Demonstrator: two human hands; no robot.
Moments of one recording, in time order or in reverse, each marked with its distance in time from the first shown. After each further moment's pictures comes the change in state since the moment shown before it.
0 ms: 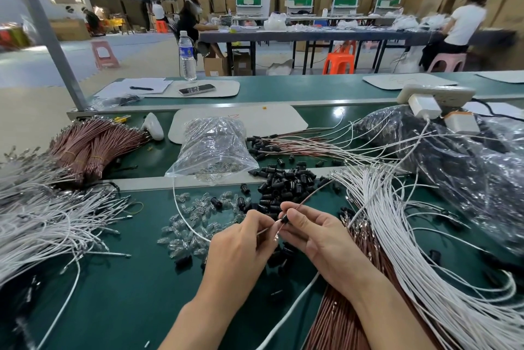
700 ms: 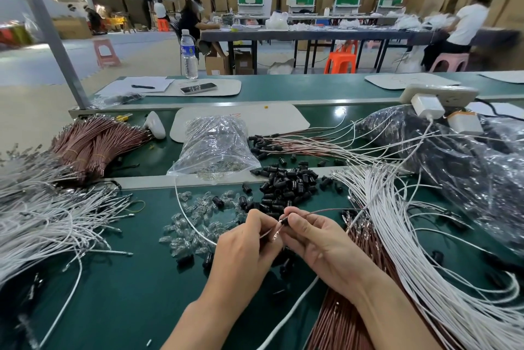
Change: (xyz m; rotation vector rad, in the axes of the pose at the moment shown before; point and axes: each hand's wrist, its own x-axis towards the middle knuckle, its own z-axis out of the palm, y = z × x) left_hand -0.005 0.002 0.001 -0.194 -0.081 -0.100; right_hand -0.008 -0.003 0.009 0.162 -0.016 0.086
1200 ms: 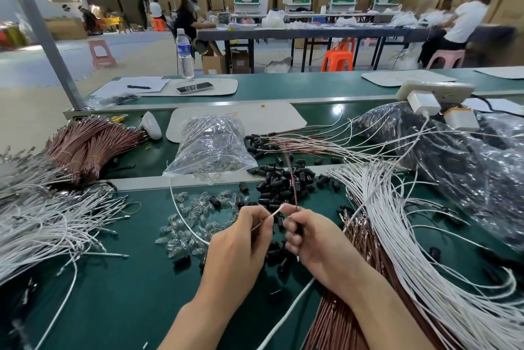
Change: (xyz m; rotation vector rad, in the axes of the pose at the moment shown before) left_hand 0.004 -0.002 -0.001 0.082 0.038 0.008; right_hand 0.011 0.005 0.002 -0.176 0.119 0.030
